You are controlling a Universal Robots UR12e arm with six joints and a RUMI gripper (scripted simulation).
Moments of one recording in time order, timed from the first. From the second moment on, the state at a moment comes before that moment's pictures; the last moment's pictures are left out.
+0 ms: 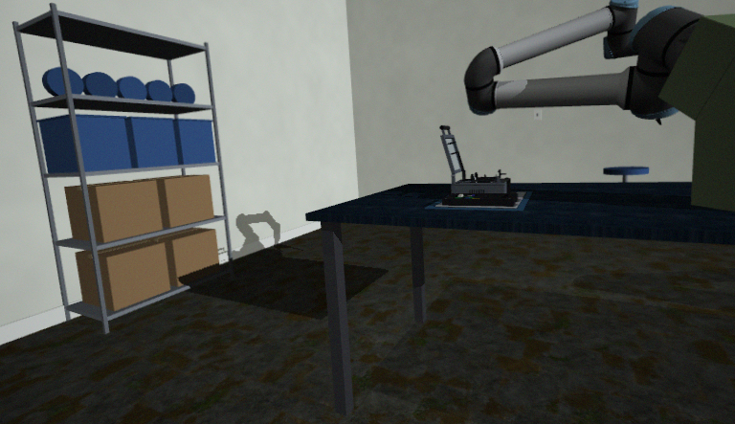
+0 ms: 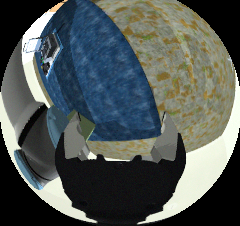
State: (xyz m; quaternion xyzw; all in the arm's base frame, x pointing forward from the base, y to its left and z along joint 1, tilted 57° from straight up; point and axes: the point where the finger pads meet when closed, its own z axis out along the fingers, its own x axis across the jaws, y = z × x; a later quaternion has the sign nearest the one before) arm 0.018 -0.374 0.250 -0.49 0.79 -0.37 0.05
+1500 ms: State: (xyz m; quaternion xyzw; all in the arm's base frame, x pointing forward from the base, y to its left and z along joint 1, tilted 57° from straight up) arm 0.030 -0.371 0.251 -0.50 0.79 -0.36 0.07
